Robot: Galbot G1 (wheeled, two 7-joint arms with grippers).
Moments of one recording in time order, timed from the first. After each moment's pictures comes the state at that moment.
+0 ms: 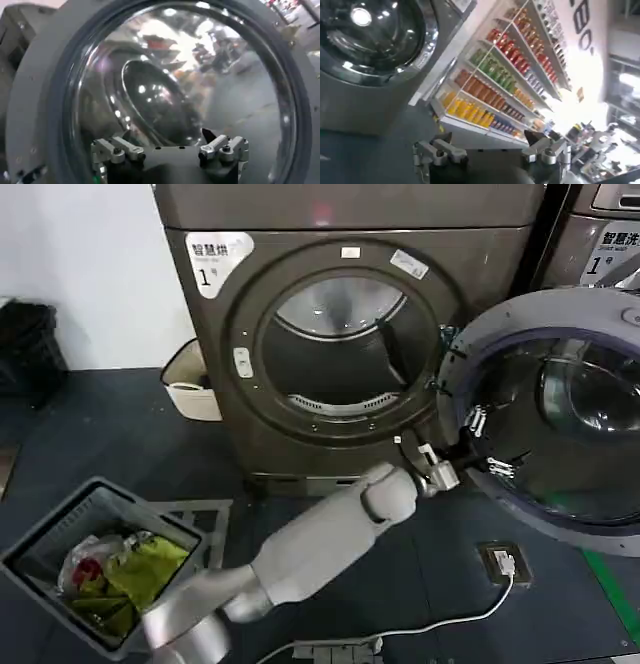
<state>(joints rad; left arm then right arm) 0.32 -1.61 0.47 -1.22 0.04 -0.12 0.13 -2.21 1.33 2.09 1.68 0.61 0.19 -0.46</state>
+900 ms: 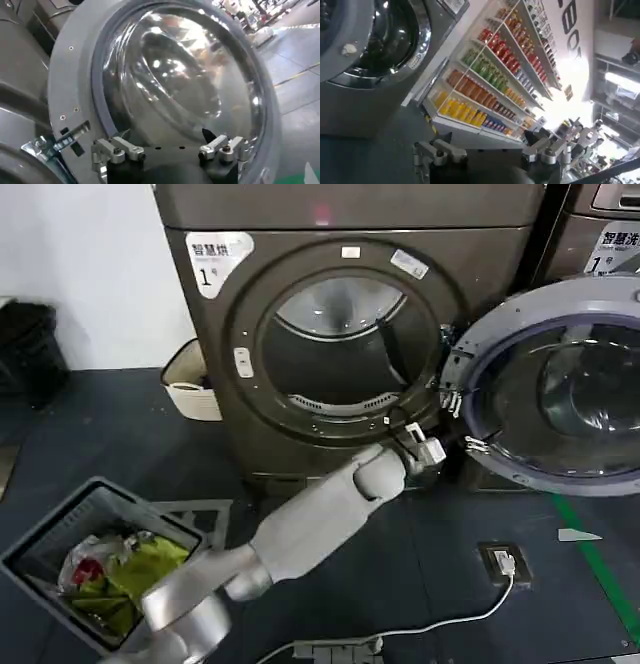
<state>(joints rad) 0.25 -1.61 0.46 -1.12 0.03 -0.10 0.12 -2.20 1.38 2.08 1.75 0.60 0.17 -0.44</state>
